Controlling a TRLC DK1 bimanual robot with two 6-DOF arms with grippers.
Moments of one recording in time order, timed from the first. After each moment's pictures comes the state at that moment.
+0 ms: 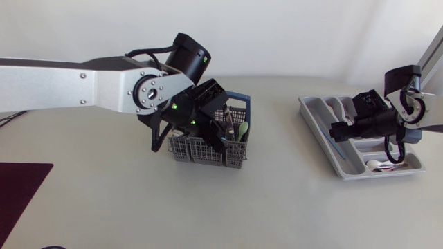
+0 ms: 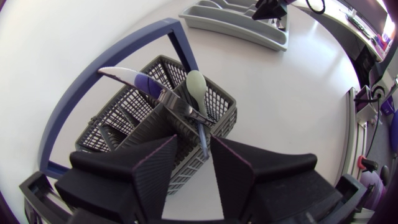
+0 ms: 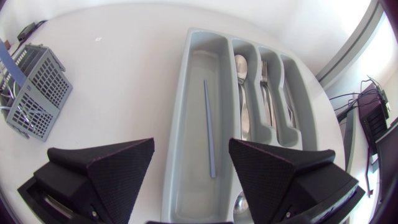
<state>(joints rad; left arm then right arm) -0.66 1.74 1.28 -0.43 0.08 0.35 -0.19 1.61 0.91 -0.19 -0.10 -0.31</state>
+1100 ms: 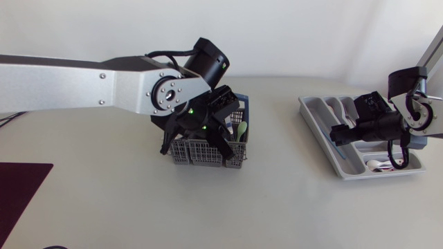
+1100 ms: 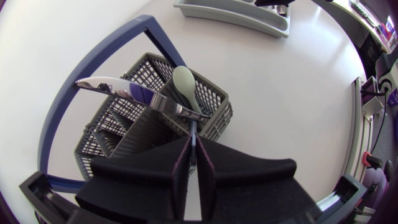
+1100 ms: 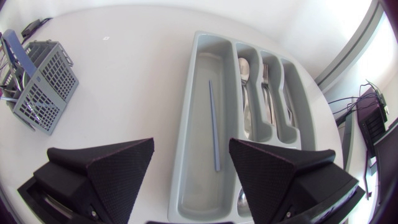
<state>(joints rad) -0.72 1.79 1.34 -0.52 -0.02 0.34 -0.17 1.52 0.85 -0.19 -0.10 -0.32</state>
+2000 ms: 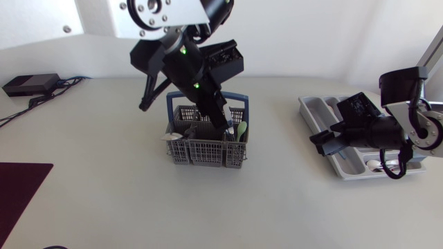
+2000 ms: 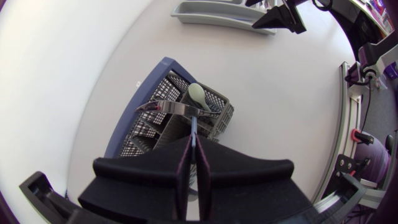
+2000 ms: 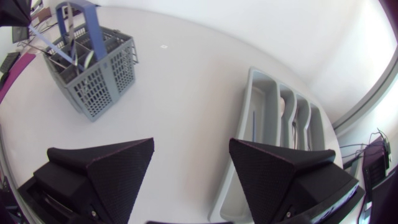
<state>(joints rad) -0.72 1.78 1.70 -0.94 -0.06 0.48 0.01 1.30 0.73 -0.21 -0.18 -0.39</state>
